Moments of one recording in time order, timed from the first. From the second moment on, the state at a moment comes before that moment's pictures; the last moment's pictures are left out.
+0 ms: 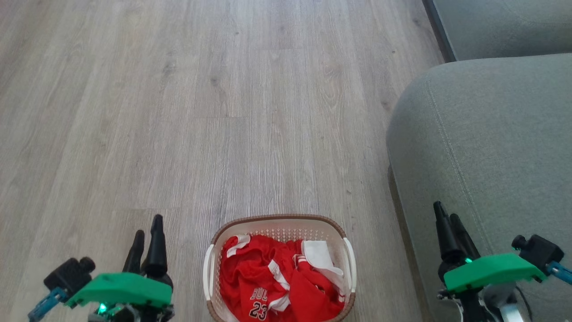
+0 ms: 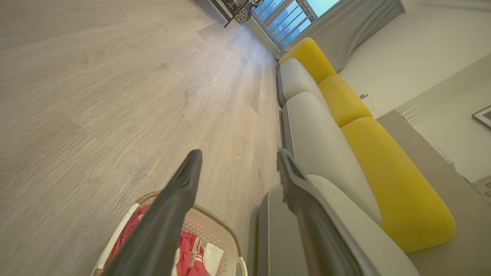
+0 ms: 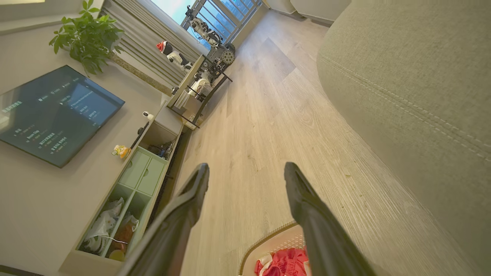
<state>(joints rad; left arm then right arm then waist) 0.06 0.03 -0.07 0.16 -0.86 0.00 -0.06 0.02 -0.04 0.01 0.23 0.91 0.13 -0.06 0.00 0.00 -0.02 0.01</state>
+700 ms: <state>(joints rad) 0.07 0.06 -0.13 0.16 -0.59 0.05 -0.12 0.02 -0.04 0.04 0.23 0.67 0.13 -0.12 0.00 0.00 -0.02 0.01</state>
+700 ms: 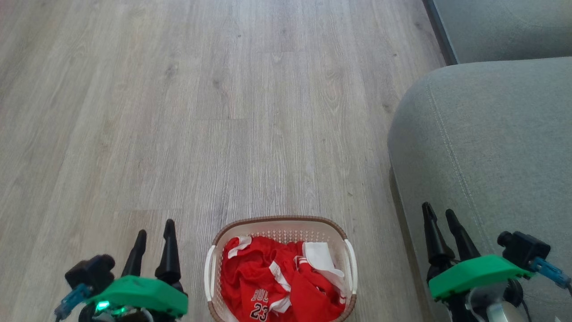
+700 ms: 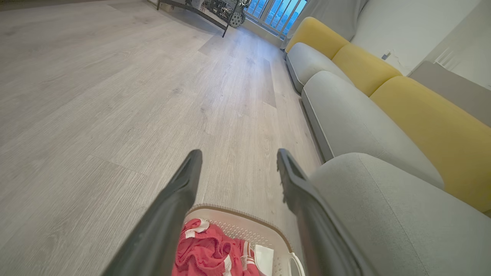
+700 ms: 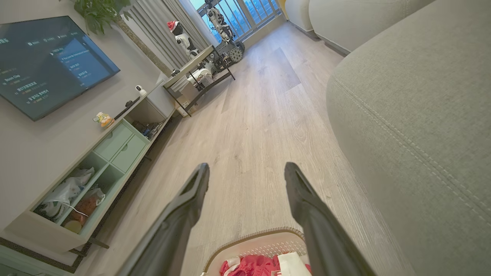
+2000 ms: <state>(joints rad) 0.12 0.06 -0.18 0.12 -0.15 0.12 -0.23 0.03 -0.04 0.10 0.21 0.21 0.13 -0.23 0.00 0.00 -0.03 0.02</state>
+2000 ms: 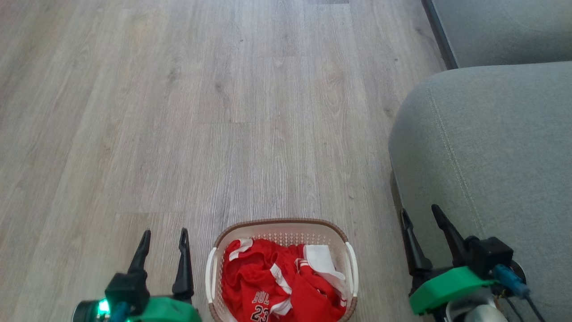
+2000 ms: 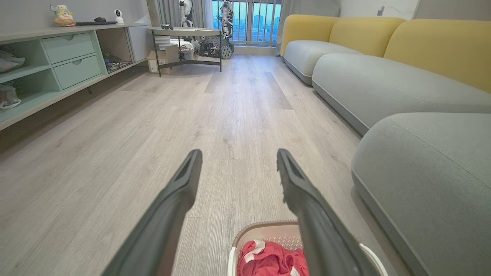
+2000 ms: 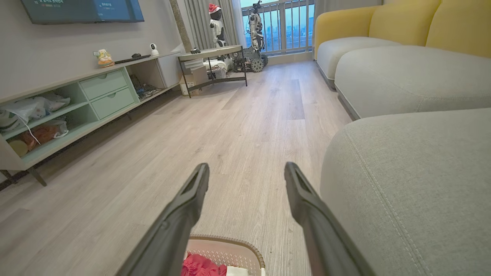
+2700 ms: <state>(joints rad) 0.15 0.06 -0.16 0.12 -0.09 0.11 -0.25 0.03 -0.04 0.10 0.20 0.14 0.13 -0.25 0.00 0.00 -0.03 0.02</state>
